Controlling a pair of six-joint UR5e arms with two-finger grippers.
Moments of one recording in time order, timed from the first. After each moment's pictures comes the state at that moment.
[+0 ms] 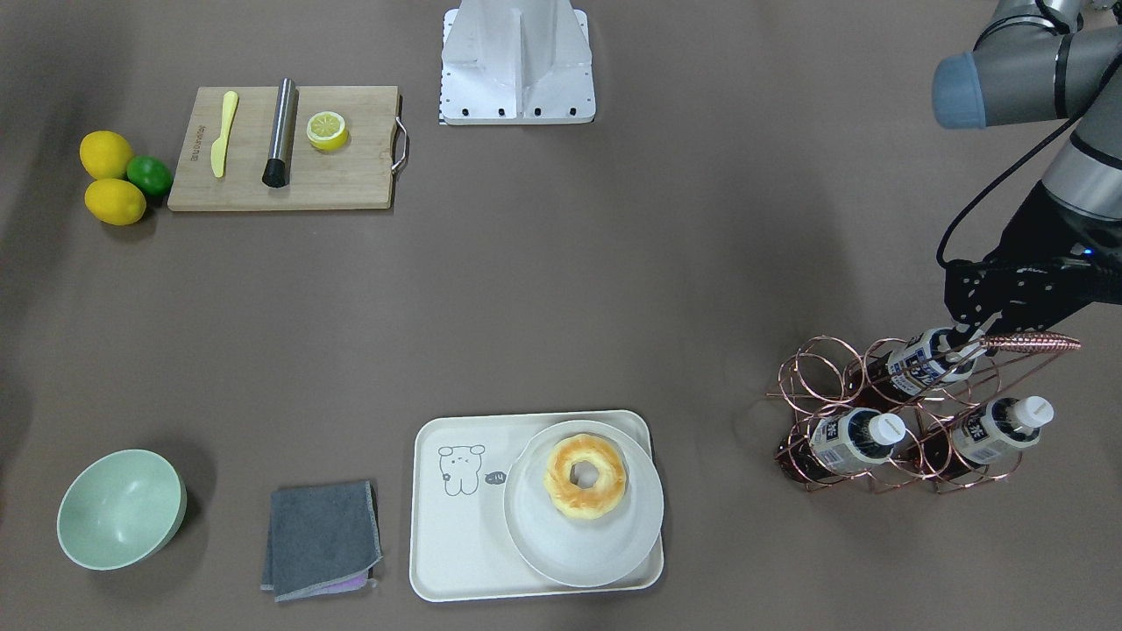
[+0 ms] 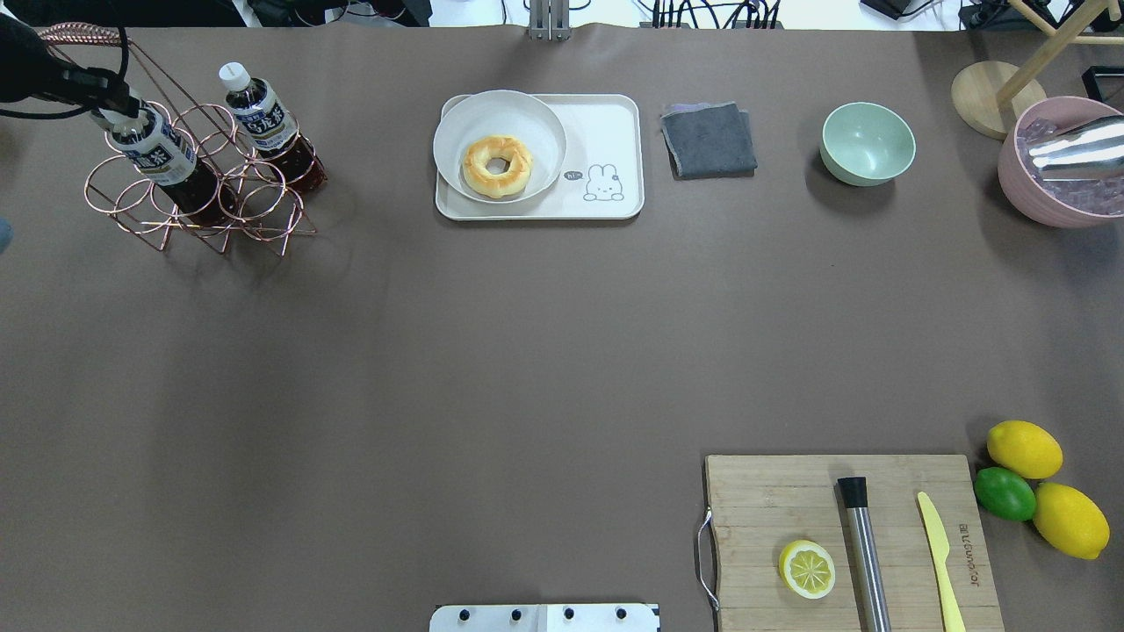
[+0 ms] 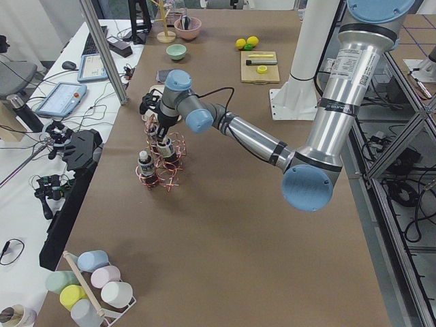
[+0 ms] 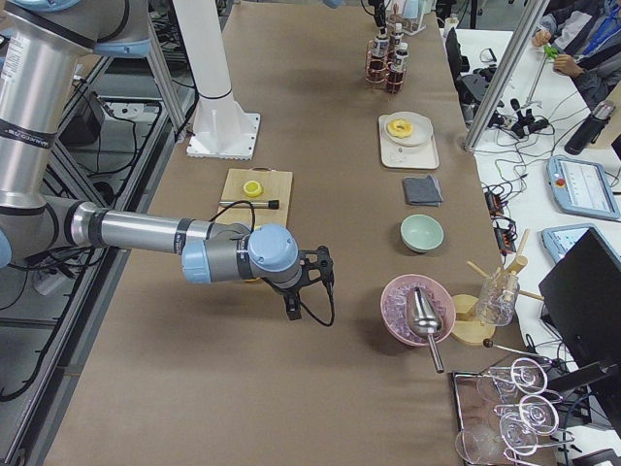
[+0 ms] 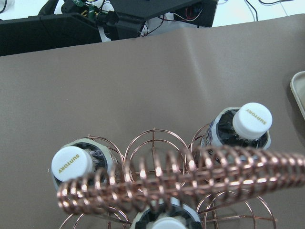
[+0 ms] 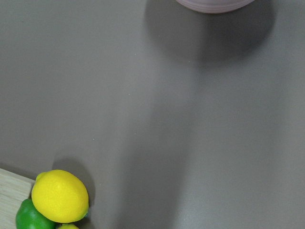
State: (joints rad) left arm -1.16 -1.85 -1.78 -1.91 -2.08 -0.65; right arm 1.56 -1.95 1.87 -1.34 2.52 -0.10
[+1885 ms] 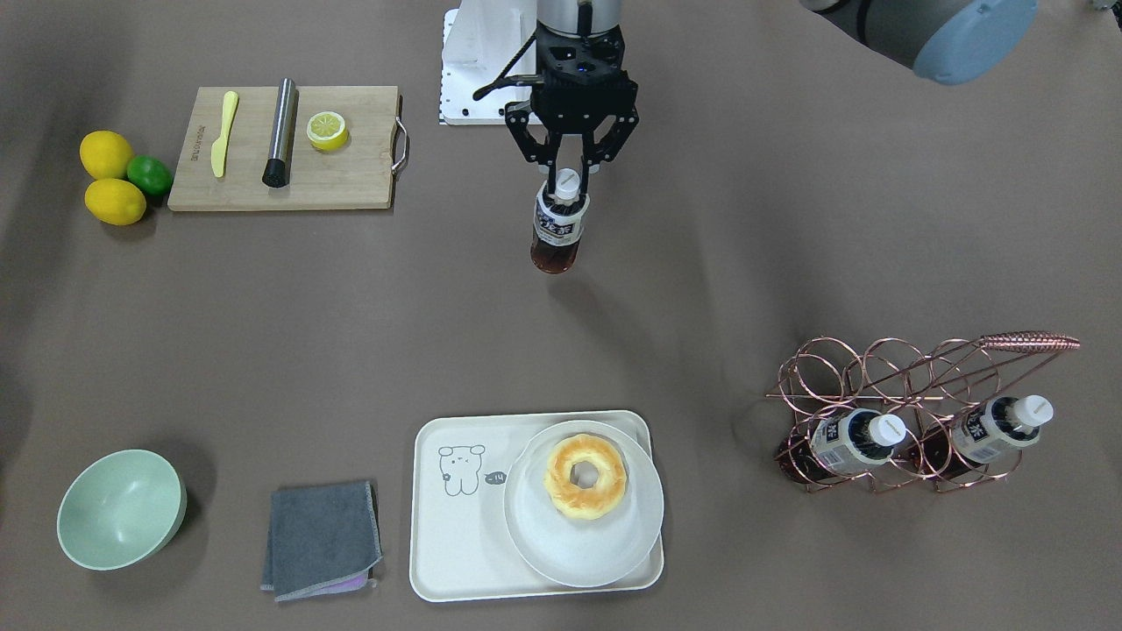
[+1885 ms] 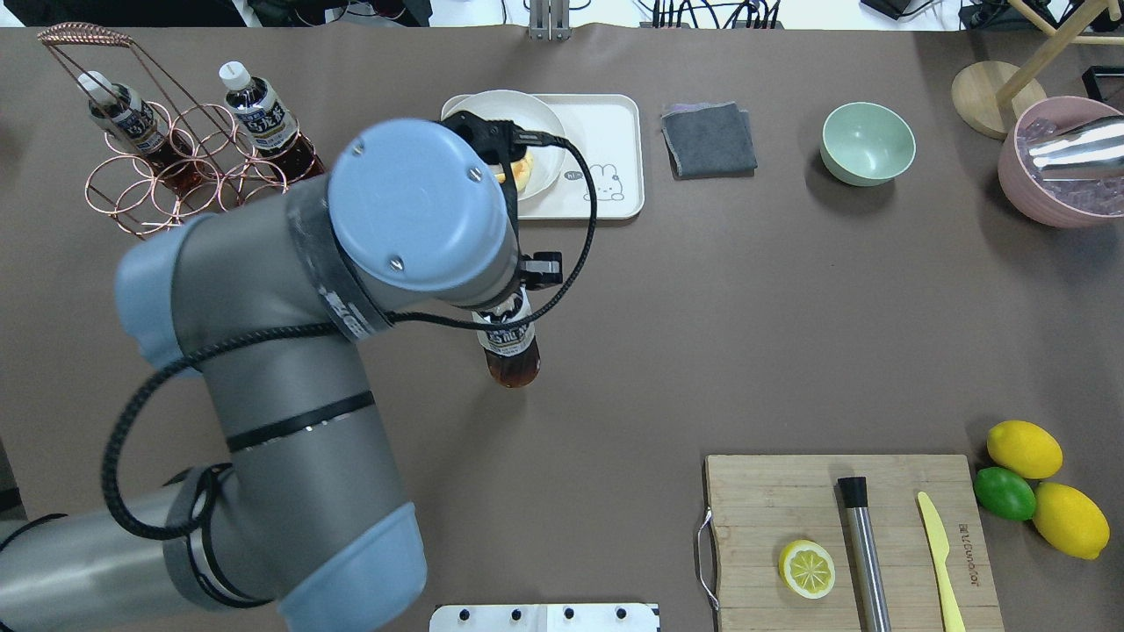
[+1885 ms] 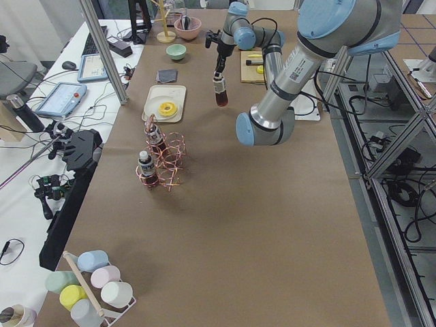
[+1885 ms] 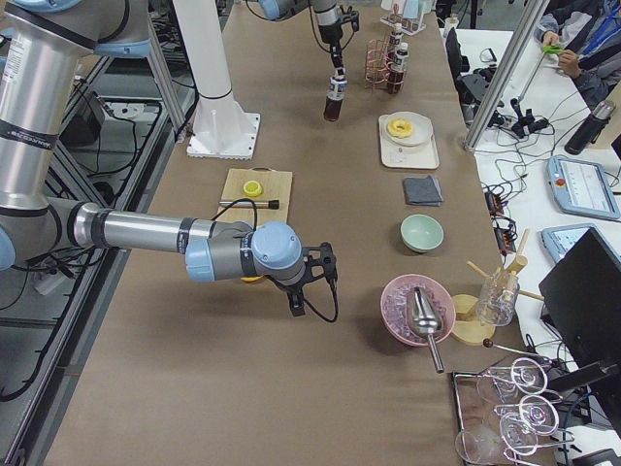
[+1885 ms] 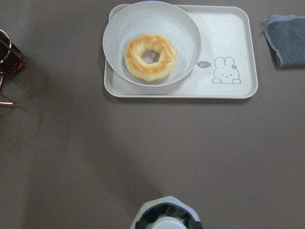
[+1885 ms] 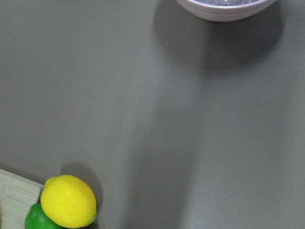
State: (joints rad) left arm -0.49 -2.42 -1.95 -1.20 -1.63 -1.26; right arm 1.55 -1.94 1.87 -1.34 2.54 -0.09
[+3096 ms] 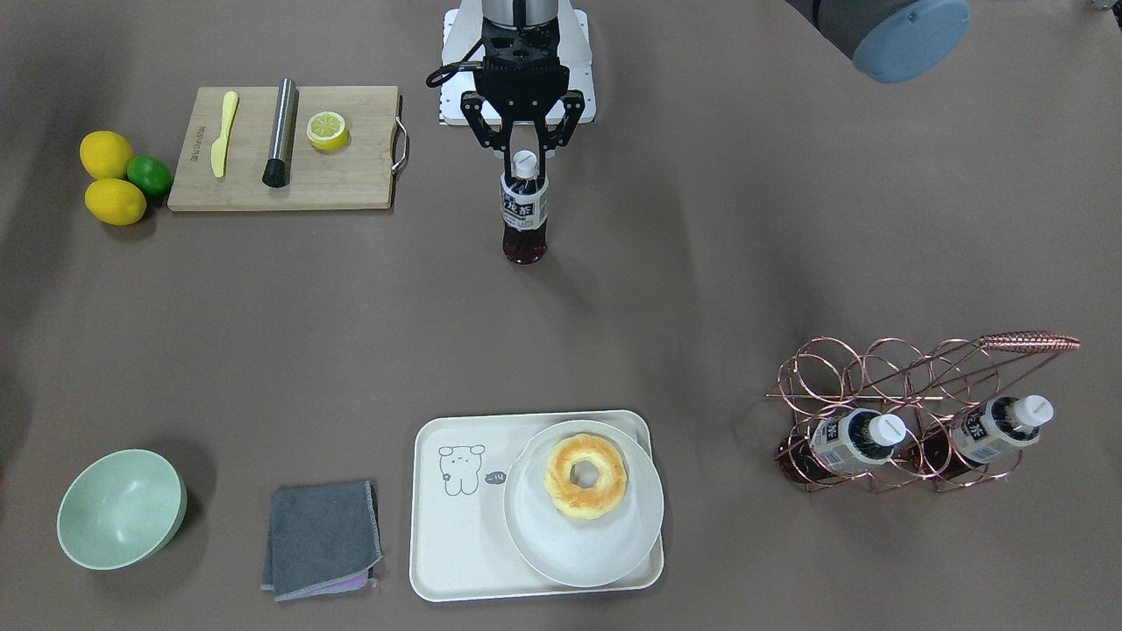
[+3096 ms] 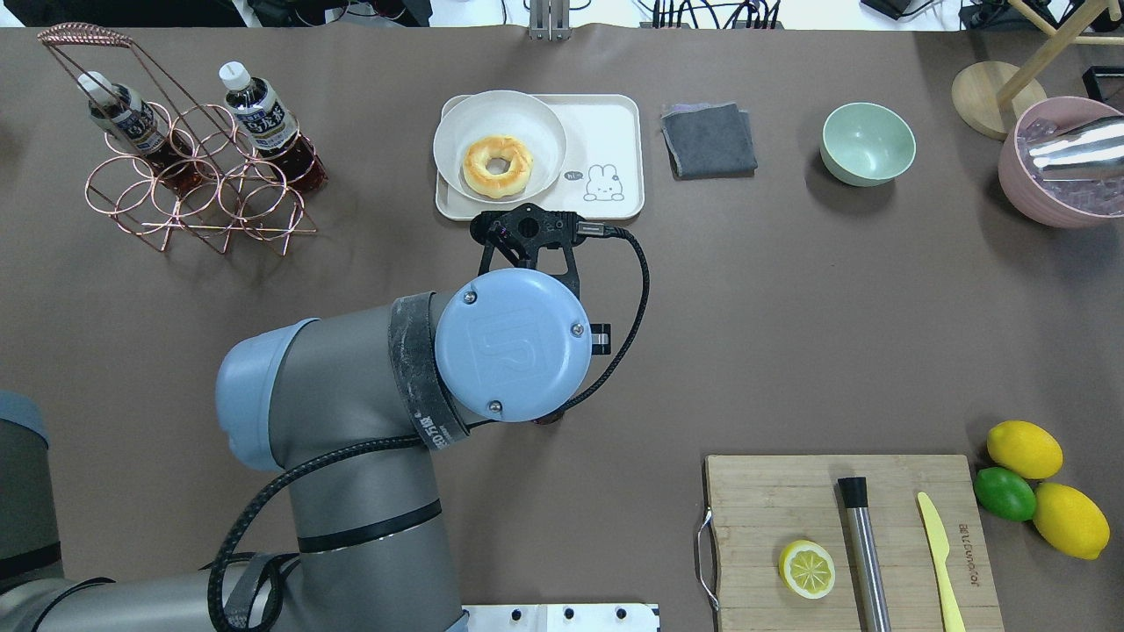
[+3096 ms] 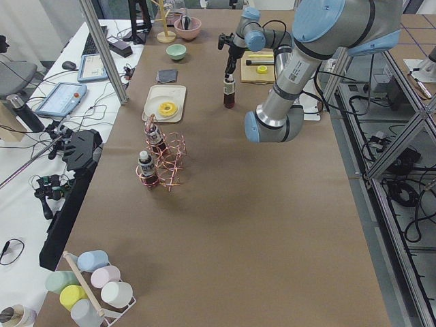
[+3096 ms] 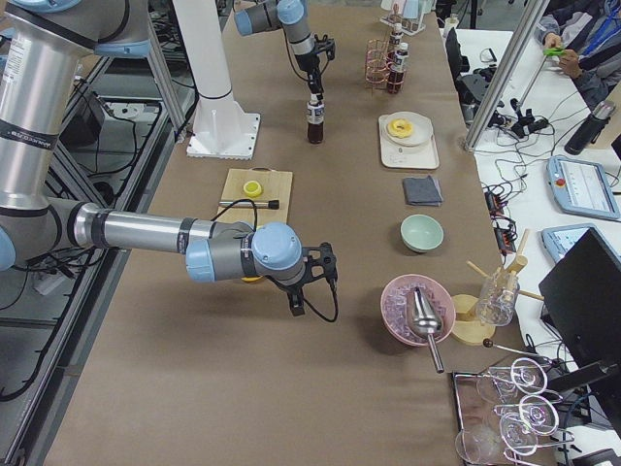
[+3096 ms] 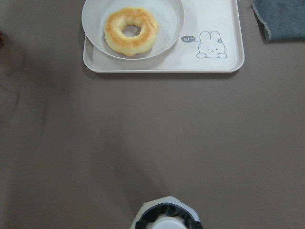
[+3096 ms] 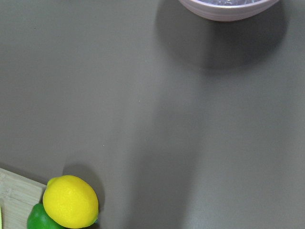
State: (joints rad) left arm -0.35 -2.45 -1.91 -1.20 -1.48 -1.33; right arm 1.55 -1.94 1.87 -1.34 2.55 -0.09
